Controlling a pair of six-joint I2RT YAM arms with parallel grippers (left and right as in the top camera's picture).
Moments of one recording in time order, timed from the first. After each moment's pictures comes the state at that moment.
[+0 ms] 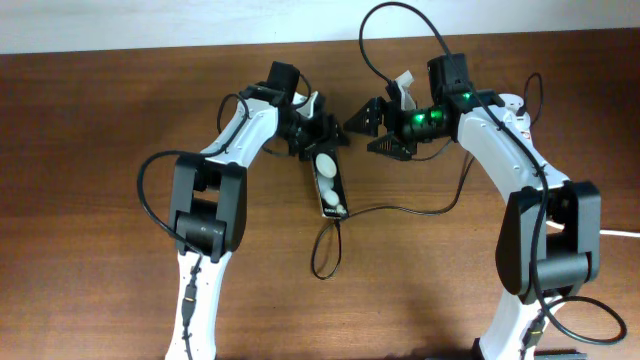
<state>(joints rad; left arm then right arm) -0.31 2.49 2.01 -0.82 0.75 -0.43 0.11 1.99 1.52 -0.68 -0.96 0.41</state>
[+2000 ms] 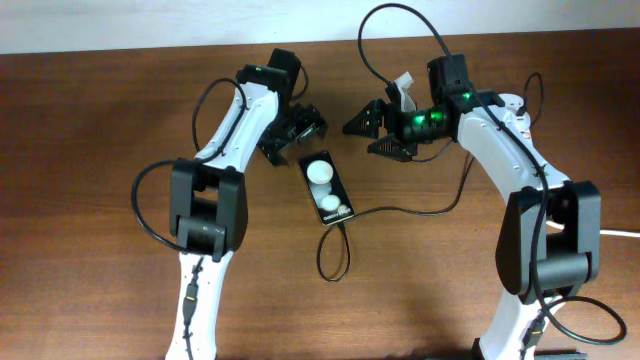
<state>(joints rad) -0.32 2.50 2.23 -1.19 0.27 -0.88 0.11 1.99 1.52 -0.70 -0.96 0.38</state>
